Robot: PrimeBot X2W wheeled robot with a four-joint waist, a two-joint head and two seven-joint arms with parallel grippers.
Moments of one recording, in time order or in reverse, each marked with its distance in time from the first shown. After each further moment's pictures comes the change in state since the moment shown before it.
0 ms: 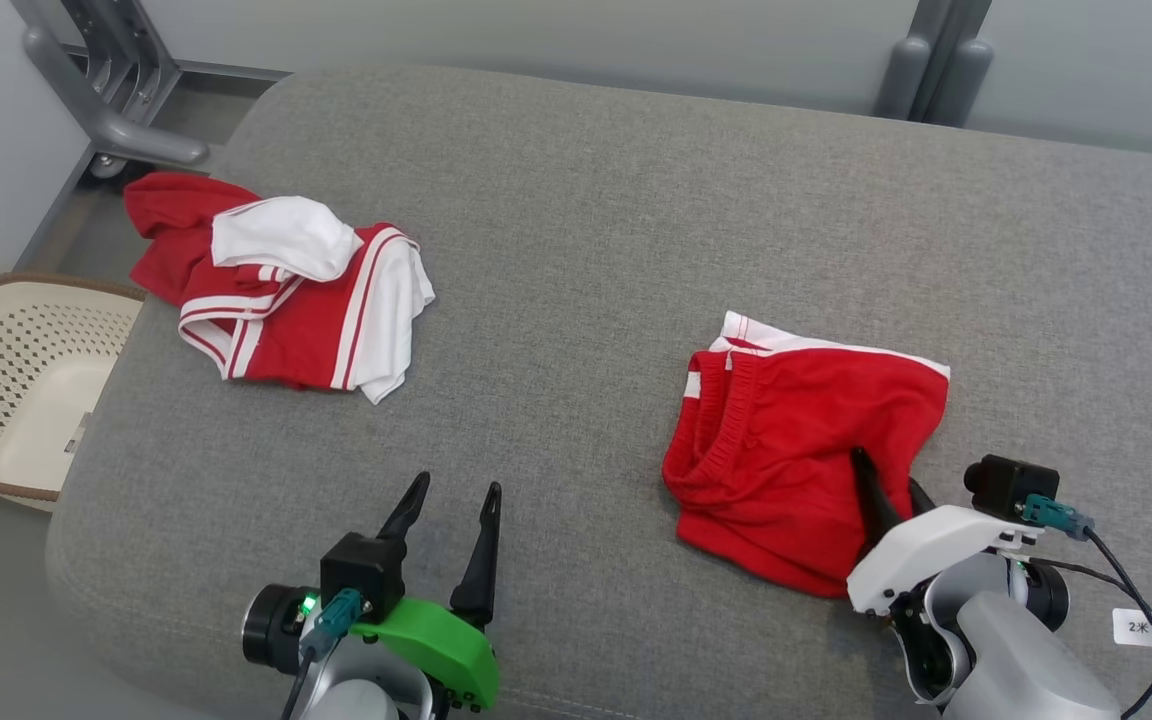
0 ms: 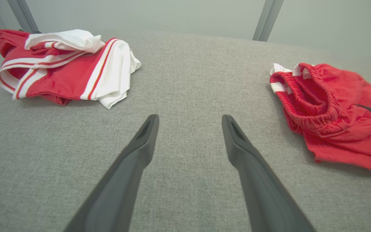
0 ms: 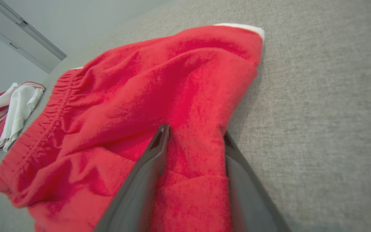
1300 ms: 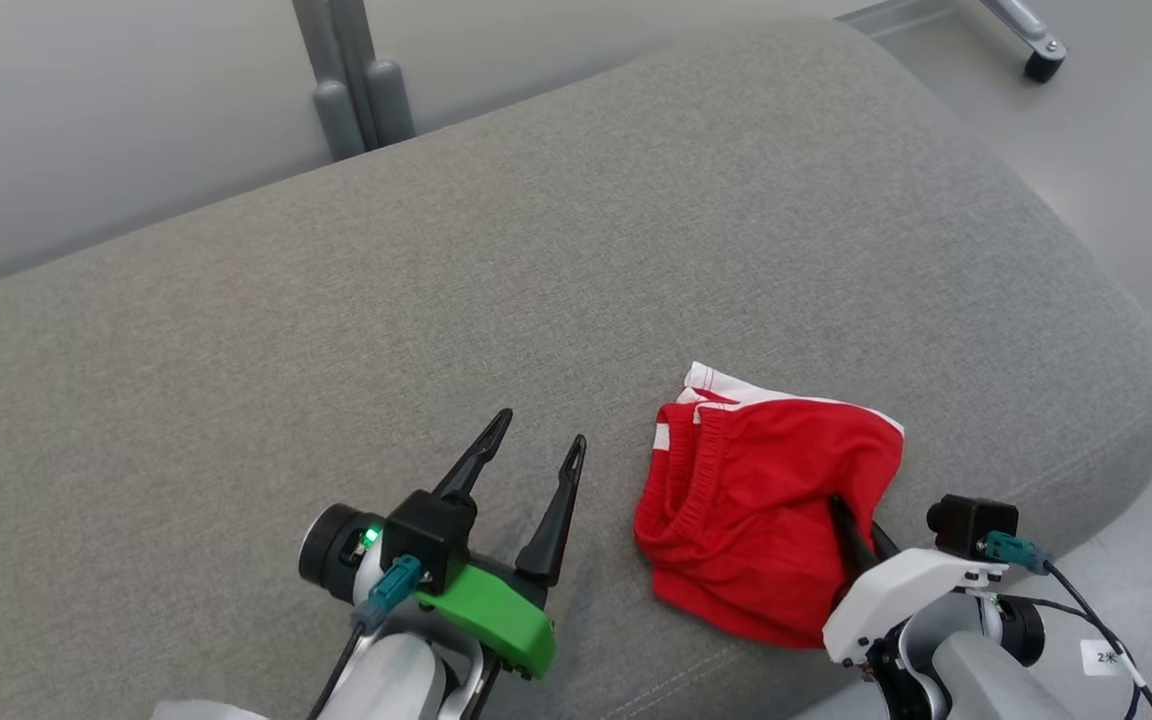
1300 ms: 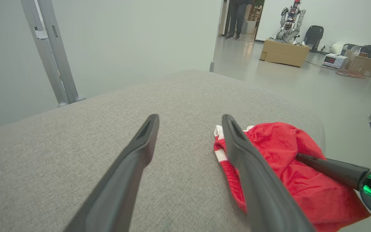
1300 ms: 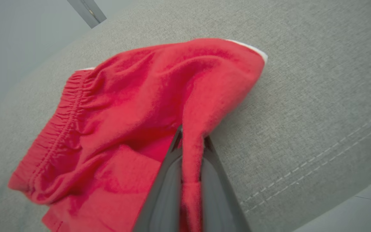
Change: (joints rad) left arm -0.057 -0.002 -0.102 -0.123 0.042 -0.051 0.000; right arm 0.059 0.028 0.003 -0.015 -0.078 0.000 0.007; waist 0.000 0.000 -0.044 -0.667
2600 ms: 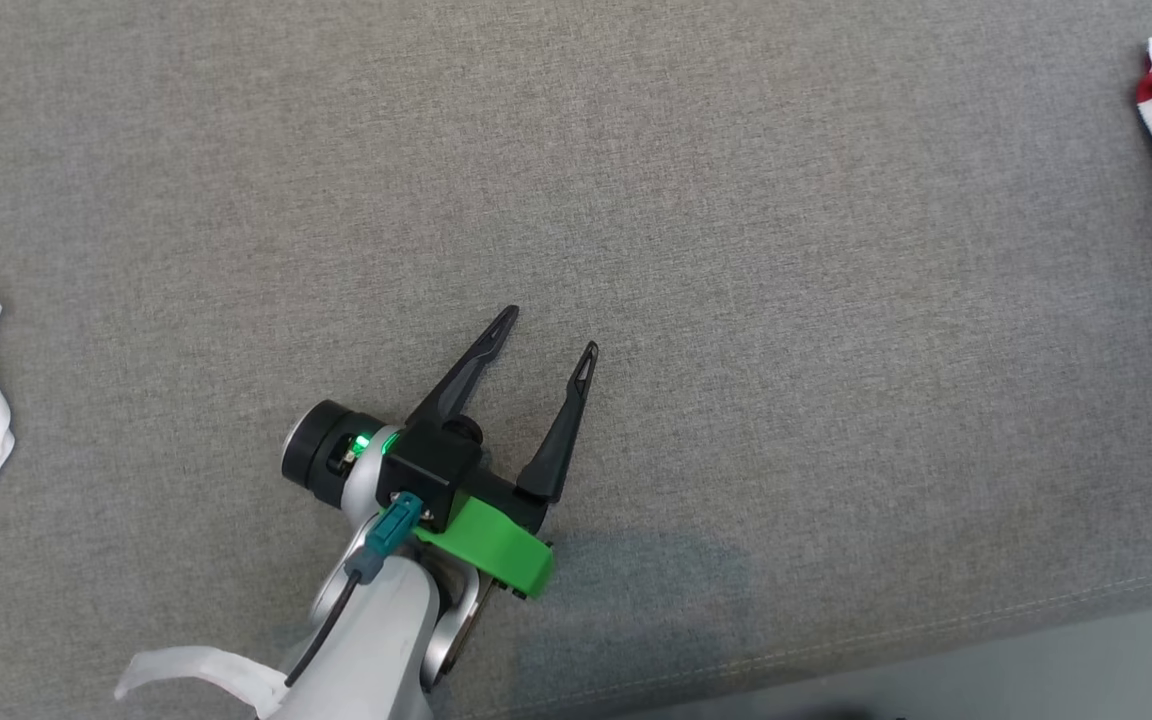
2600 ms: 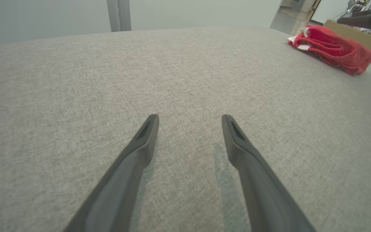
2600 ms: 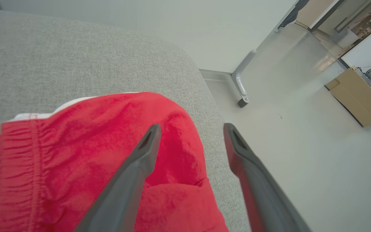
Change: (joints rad) left arm -0.108 0.001 0.021 -0.090 0.110 -0.041 0.000; right arm -0.707 -0.572 -0.138 0.379 -0.344 0.001 0.000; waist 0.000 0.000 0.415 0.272
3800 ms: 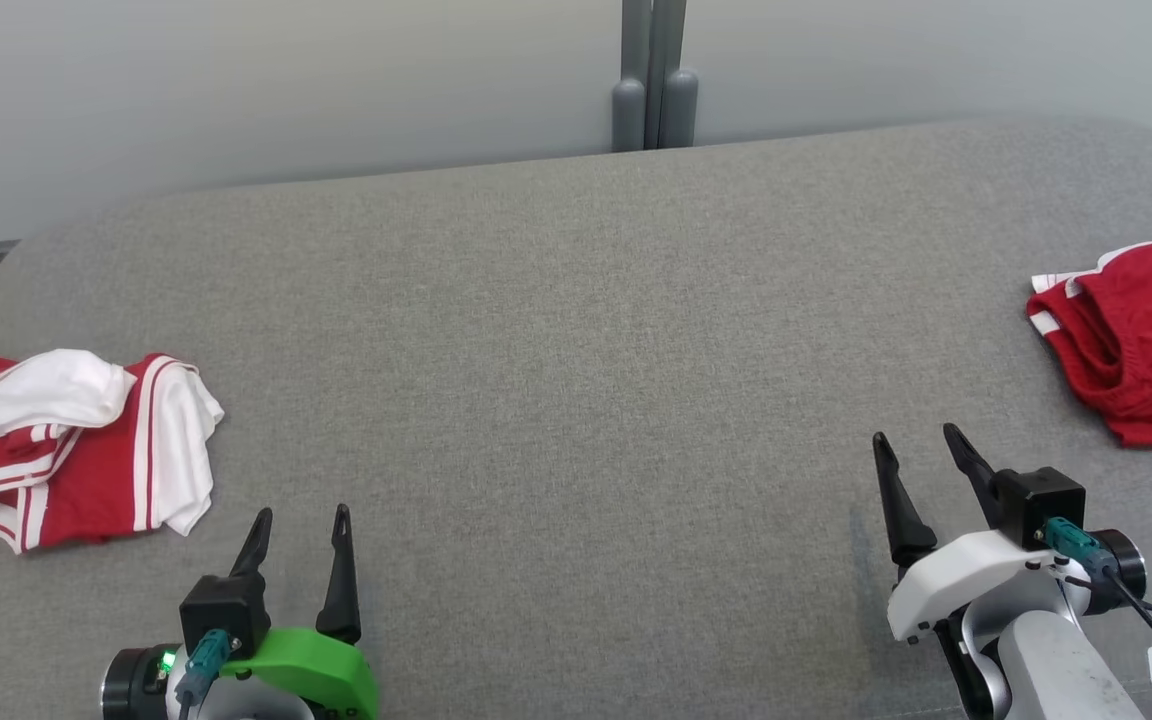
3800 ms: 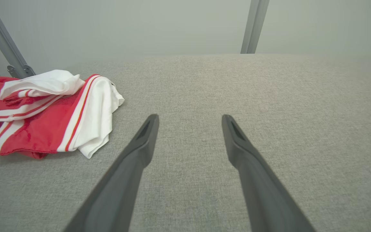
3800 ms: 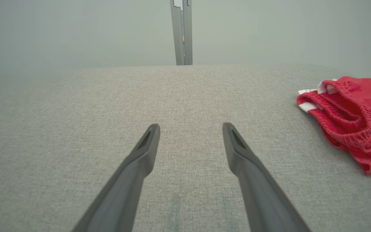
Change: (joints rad) left arm 0.258 0.001 0.389 0.175 -0.002 0.083 0.000; right arm 0.824 0.551 -0.079 -0.713 -0.099 0.000 0.000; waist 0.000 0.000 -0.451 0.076
